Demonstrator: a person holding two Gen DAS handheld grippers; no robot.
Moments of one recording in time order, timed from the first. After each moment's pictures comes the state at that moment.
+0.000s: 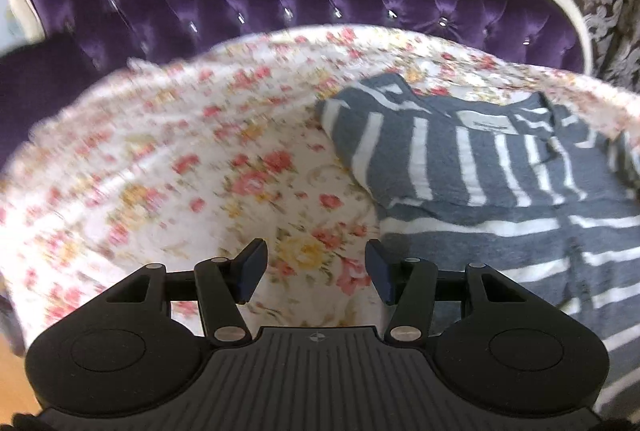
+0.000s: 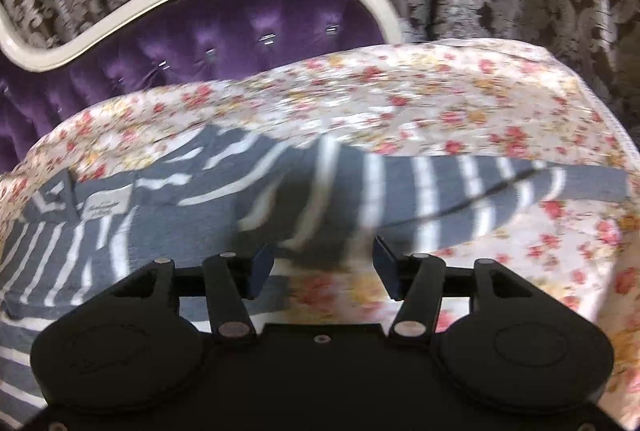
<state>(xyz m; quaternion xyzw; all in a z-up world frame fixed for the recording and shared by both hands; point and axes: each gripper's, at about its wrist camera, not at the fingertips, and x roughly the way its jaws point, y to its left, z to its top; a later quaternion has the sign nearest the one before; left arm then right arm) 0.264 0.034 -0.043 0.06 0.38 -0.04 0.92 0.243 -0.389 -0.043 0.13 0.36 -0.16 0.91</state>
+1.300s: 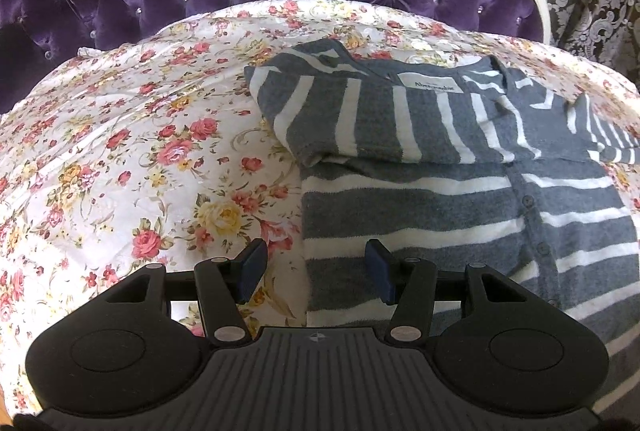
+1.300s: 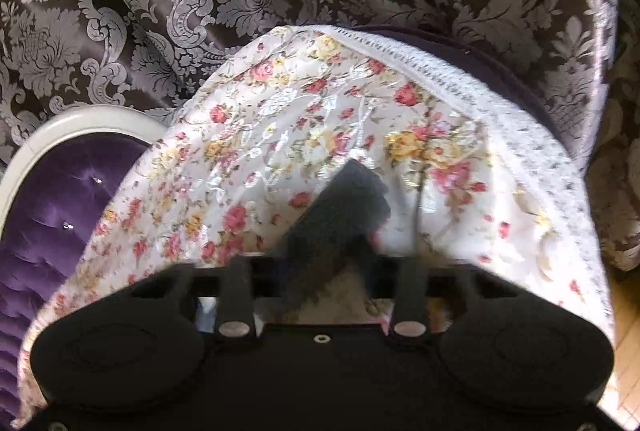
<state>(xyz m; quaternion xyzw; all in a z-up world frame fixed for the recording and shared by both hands) 0.256 0.008 -0.064 0.05 0.42 -0.11 0.90 0.192 -0.640 -0.080 0.39 0.28 -0.30 0.82</state>
